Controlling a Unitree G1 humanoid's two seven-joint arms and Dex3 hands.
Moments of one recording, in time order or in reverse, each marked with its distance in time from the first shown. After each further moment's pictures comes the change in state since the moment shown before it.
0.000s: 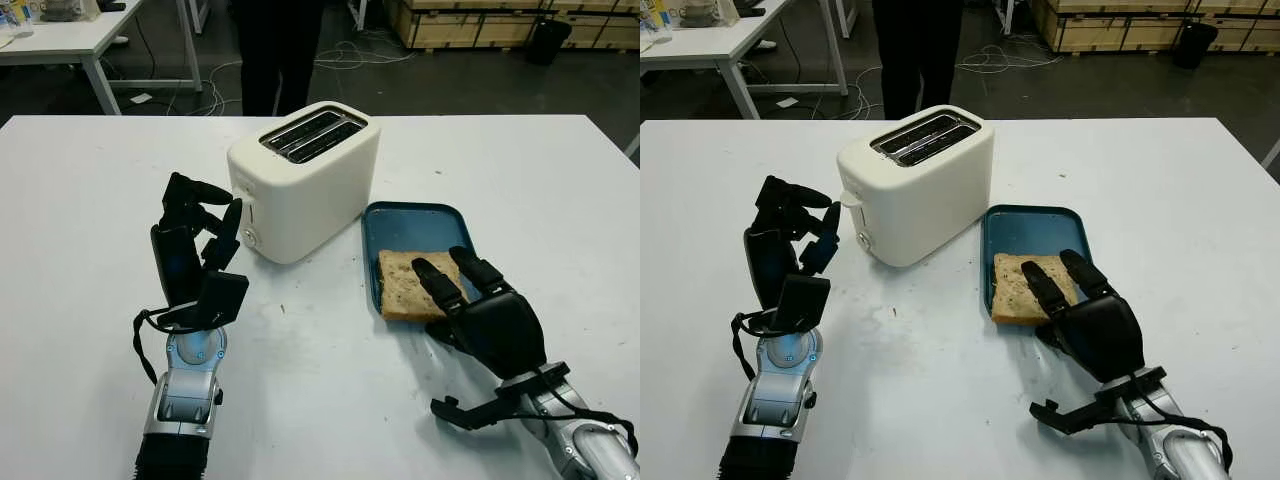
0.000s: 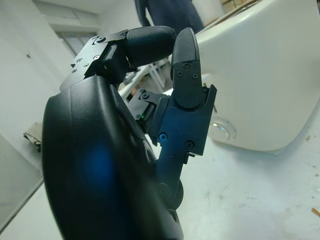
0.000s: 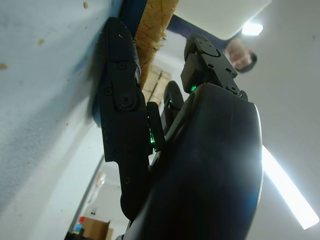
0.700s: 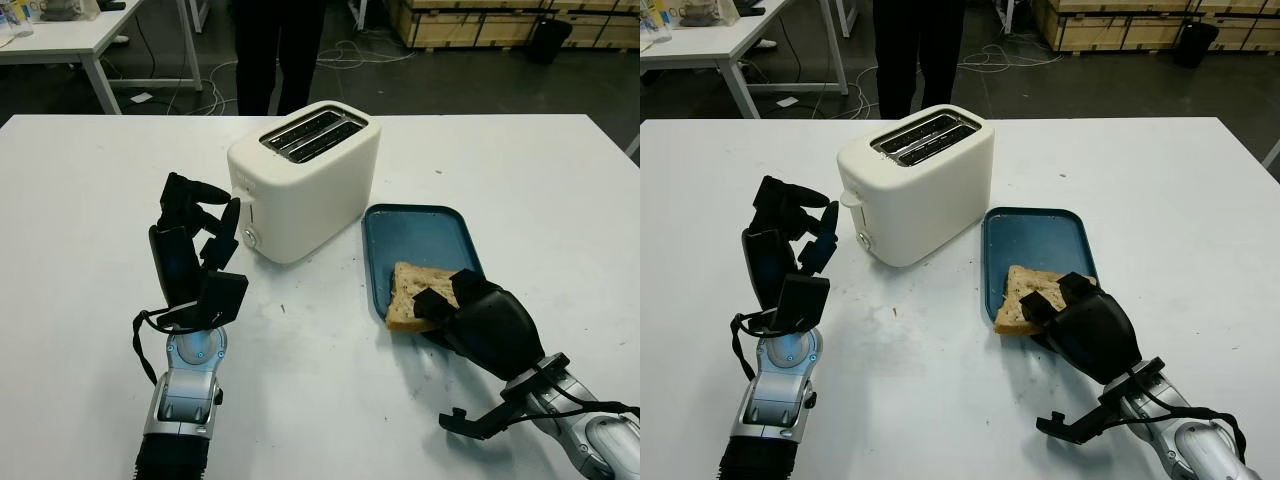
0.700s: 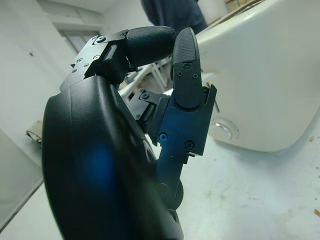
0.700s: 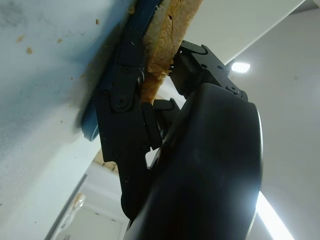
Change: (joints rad) left arm 0.000 0.000 0.000 0.000 0.002 0.000 0.014; right arm -0.018 -0.105 0.067 -0.040 -0.005 -0.063 -0.019
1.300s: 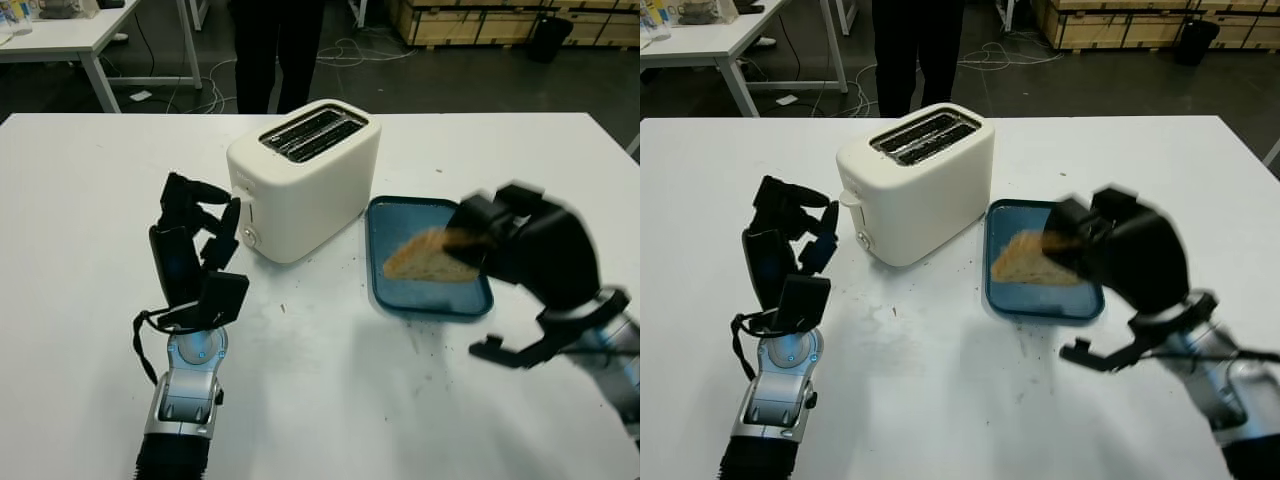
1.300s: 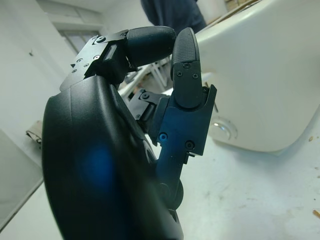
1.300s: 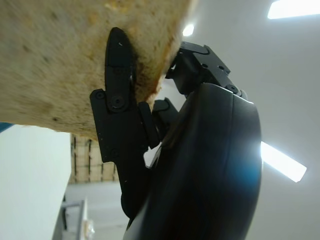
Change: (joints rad) left arm 0.000 0.000 -0.007 0.000 0.003 0.000 0.008; right arm -0.245 -0.035 -0.267 -0.049 0.505 -0.234 0.125
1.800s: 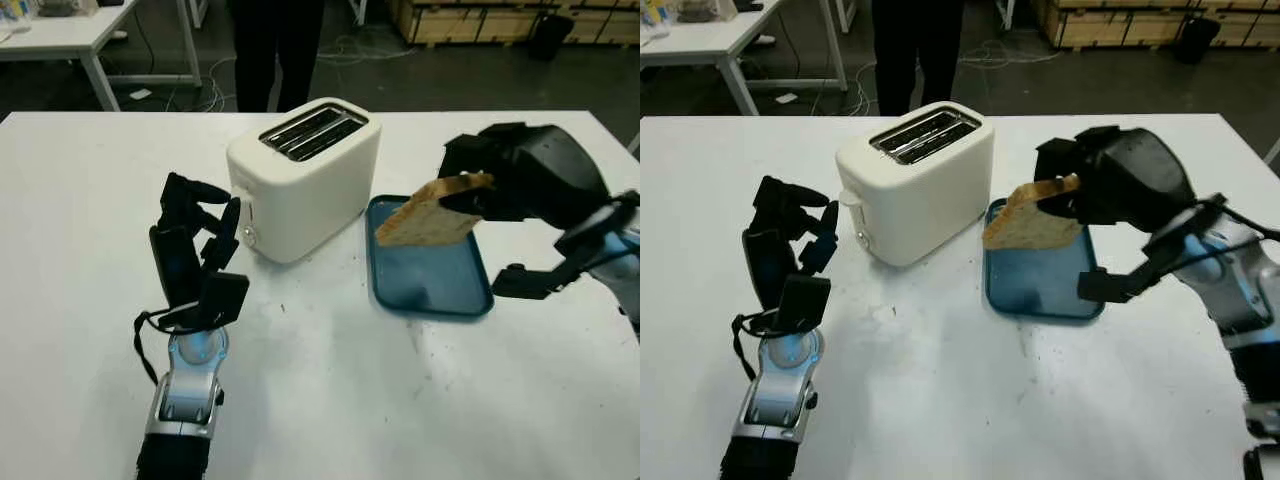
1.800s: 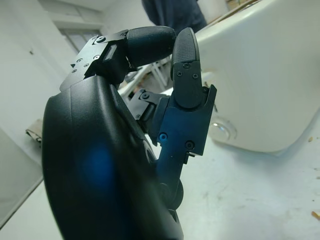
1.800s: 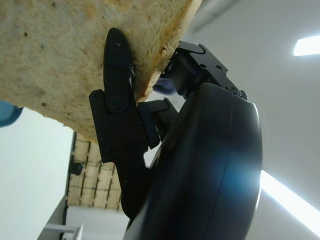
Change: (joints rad) left arm 0.002 -0.002 -0.004 0.000 0.000 -0.003 0.013; right arm -0.448 -0.025 0.118 0.386 0.052 -0.204 0.277
